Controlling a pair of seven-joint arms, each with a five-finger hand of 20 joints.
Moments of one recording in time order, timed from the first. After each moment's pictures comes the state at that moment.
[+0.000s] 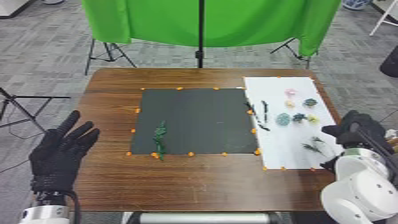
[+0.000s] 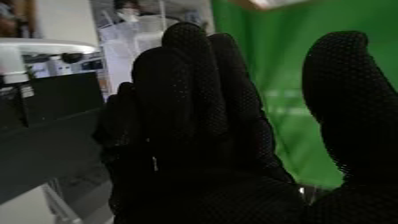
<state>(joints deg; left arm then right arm) 139.5 -53.8 -96.8 -126.4 29.1 12.7 30.9 -110.6 -36.3 79.0 -124.9 -132.9 6.1 66.6</state>
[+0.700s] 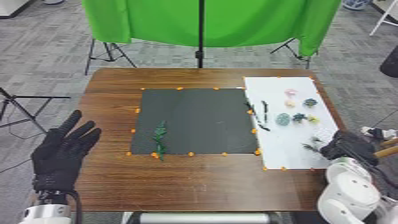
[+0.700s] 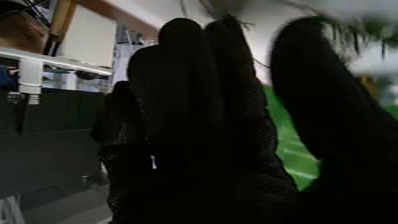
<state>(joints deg) 138.8 -53.8 -96.3 -126.4 28.9 12.7 30.6 -104.4 -35.0 69.1 -115.7 -130.5 -1.5 67.3</state>
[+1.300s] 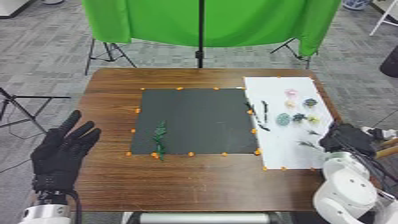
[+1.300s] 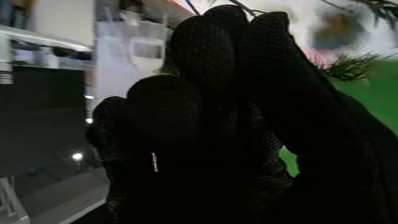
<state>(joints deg) 139.1 -53.3 -96.3 -126.4 28.4 12.9 31.0 -102.3 -34.7 68.1 -120.0 -134.3 1.2 66.9</state>
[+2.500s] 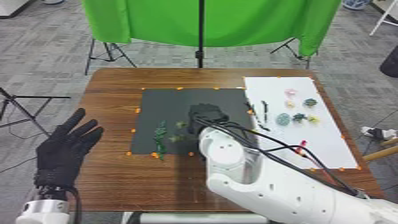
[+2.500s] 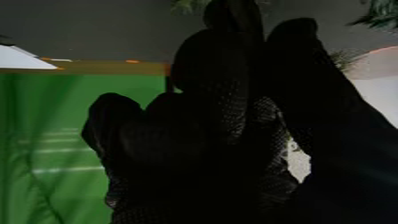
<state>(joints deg) 138.0 -53.0 -97.5 -127.1 29.7 13.3 26.2 -55.9 -64.7 21.8 -103.9 -126.1 -13.7 56.6</state>
